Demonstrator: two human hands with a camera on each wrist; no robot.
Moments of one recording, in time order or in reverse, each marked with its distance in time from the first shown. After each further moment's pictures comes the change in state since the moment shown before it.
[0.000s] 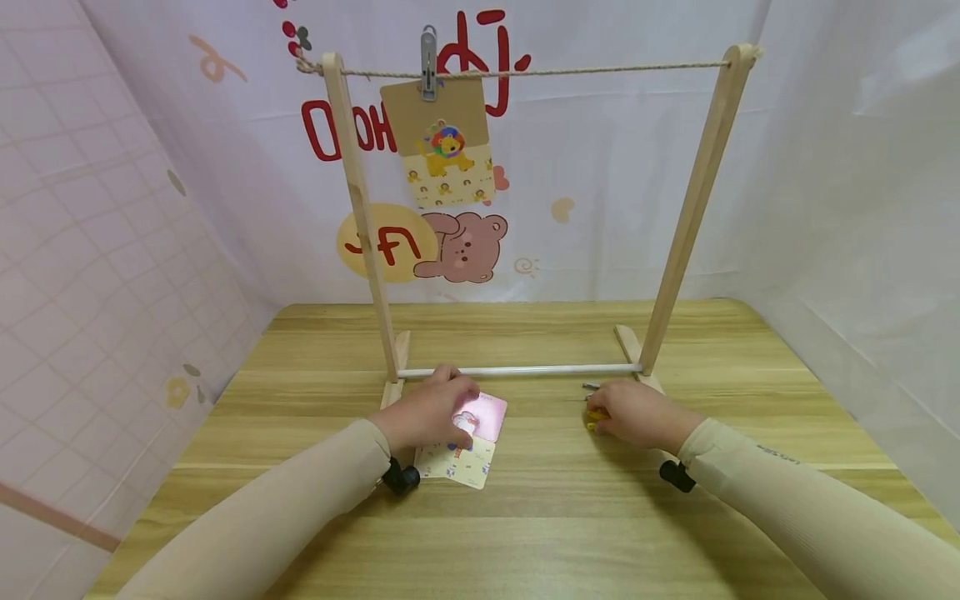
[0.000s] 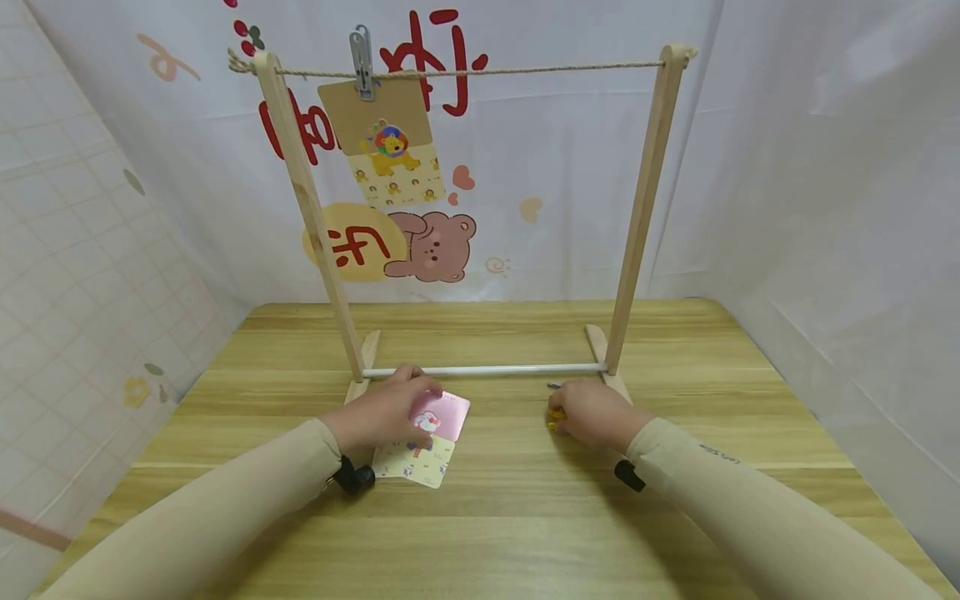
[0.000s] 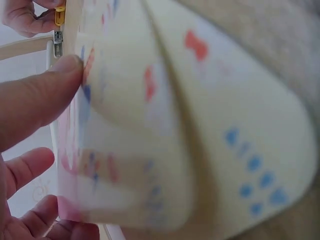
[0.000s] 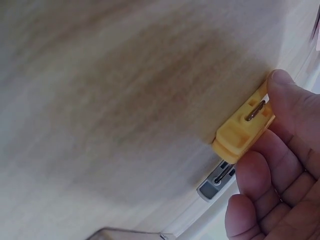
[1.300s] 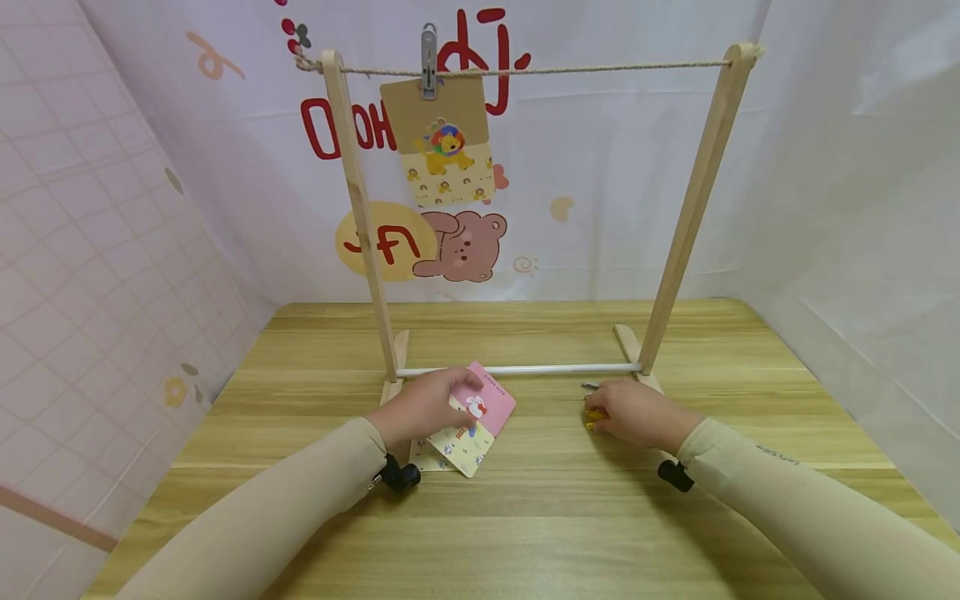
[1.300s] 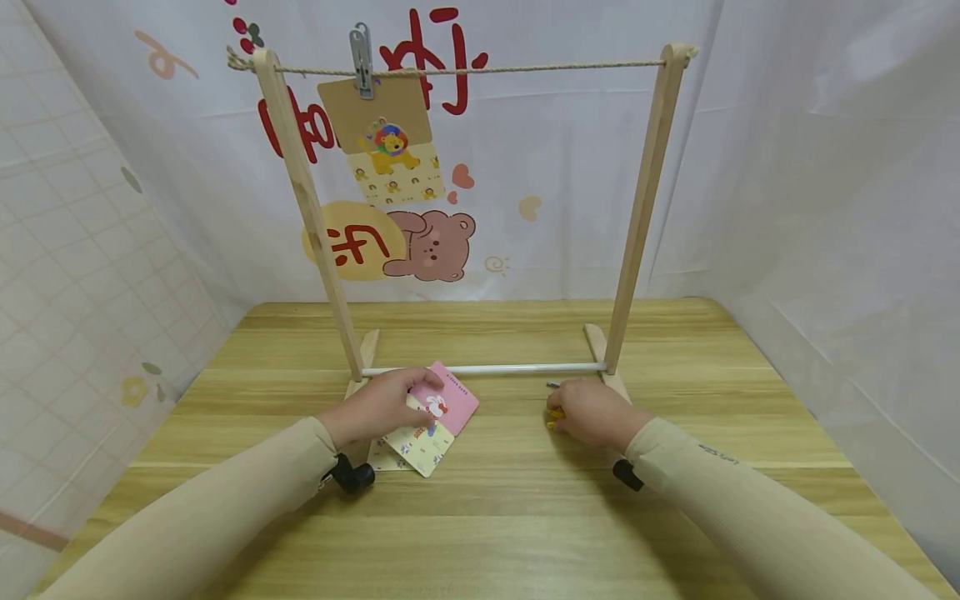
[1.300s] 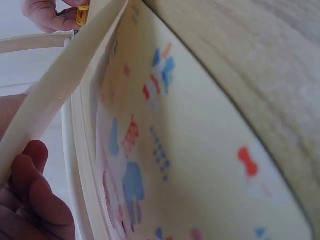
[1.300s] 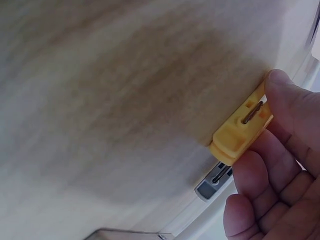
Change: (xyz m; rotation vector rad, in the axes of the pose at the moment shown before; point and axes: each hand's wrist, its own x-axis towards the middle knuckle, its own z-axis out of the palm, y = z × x) left_hand 0.003 0.003 -0.006 -0.242 0.055 -0.038; right_hand -0.001 -0.003 -0.003 -0.004 -0.006 -0.010
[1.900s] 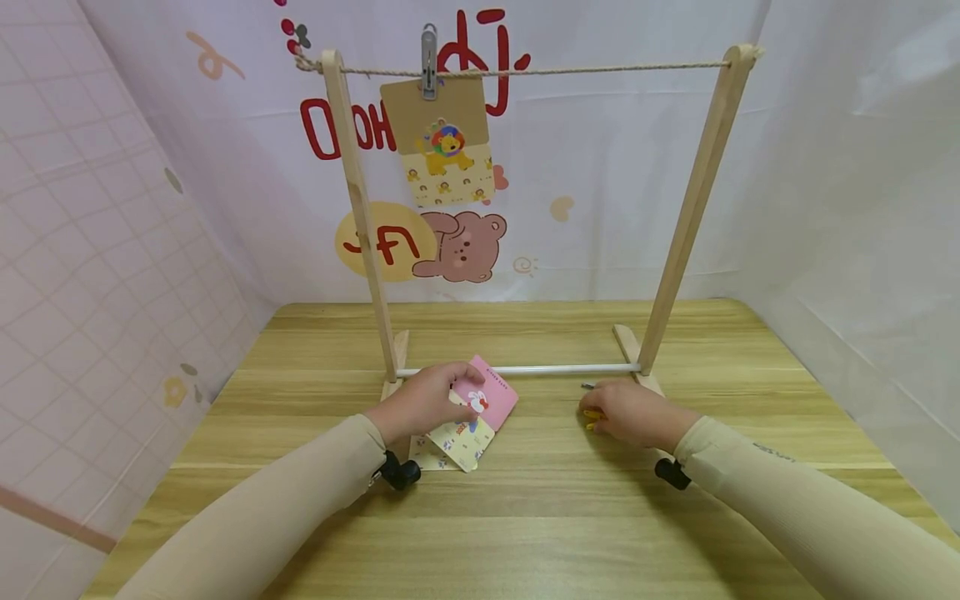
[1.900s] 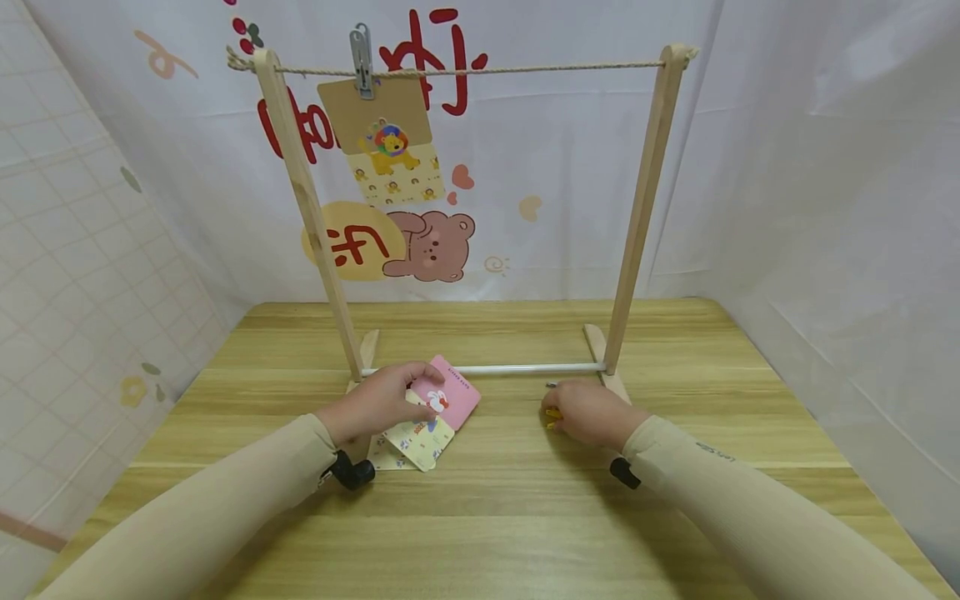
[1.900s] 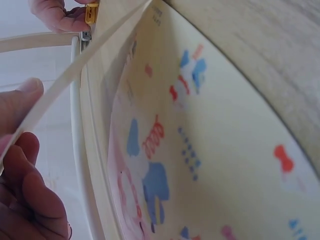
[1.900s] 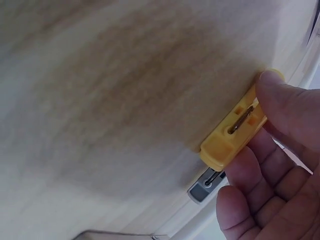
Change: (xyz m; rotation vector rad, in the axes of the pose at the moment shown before) left_hand 0.000 0.005 -0.007 -0.043 0.000 0.029; right_hand 0.004 0.002 0.003 -0.002 -0.035 0.000
